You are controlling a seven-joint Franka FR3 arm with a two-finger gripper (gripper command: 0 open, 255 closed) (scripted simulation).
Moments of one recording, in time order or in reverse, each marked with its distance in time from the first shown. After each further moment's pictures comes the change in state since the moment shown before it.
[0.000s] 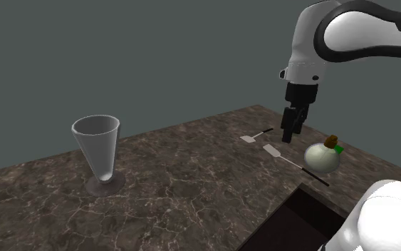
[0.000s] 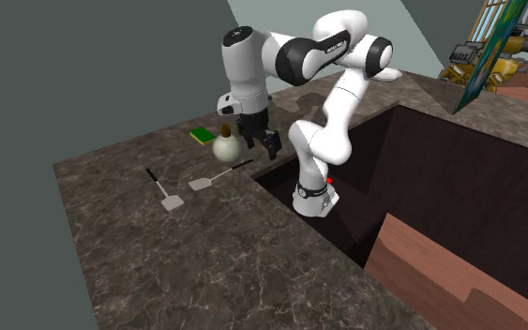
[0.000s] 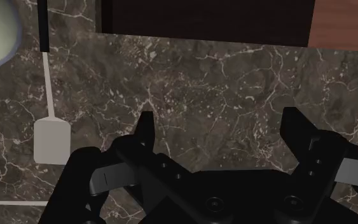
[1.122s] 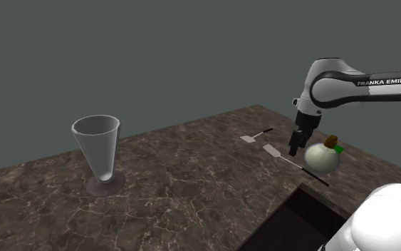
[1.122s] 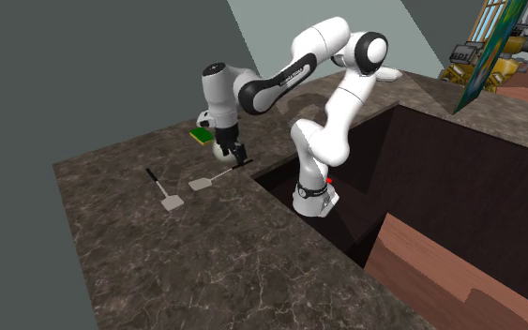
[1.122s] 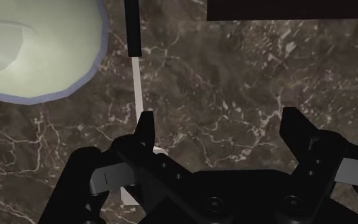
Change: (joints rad) arm -0.165 0.053 -0.303 -0.246 -0.242 0.408 -0.224
